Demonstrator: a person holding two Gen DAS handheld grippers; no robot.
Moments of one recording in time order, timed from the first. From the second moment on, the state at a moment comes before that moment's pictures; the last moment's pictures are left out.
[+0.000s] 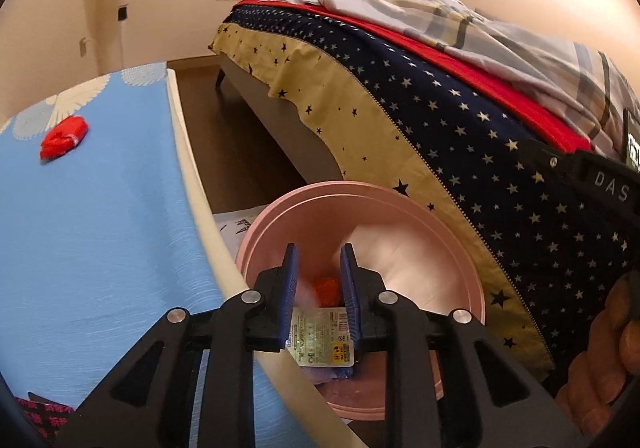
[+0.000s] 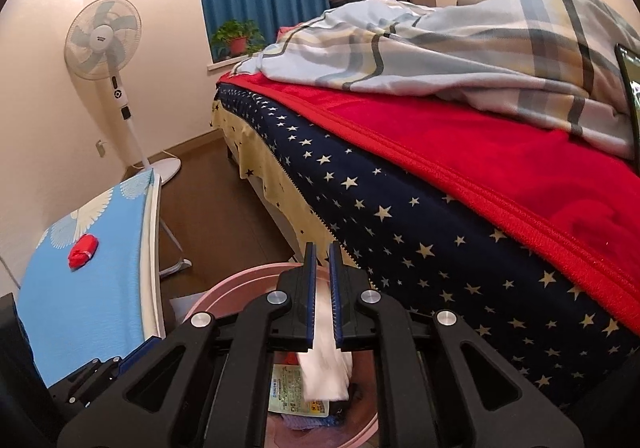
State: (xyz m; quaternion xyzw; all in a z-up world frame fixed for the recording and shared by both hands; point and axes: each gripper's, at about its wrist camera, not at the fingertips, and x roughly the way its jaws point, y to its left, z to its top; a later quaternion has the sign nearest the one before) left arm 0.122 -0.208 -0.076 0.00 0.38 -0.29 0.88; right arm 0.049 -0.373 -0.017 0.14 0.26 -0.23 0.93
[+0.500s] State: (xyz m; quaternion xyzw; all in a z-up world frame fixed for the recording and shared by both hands) left arm 0.100 -0.159 -0.034 0.00 0.32 -0.23 0.92; right arm 0.042 -0.352 -0.004 0.16 0.23 -0.18 0.94
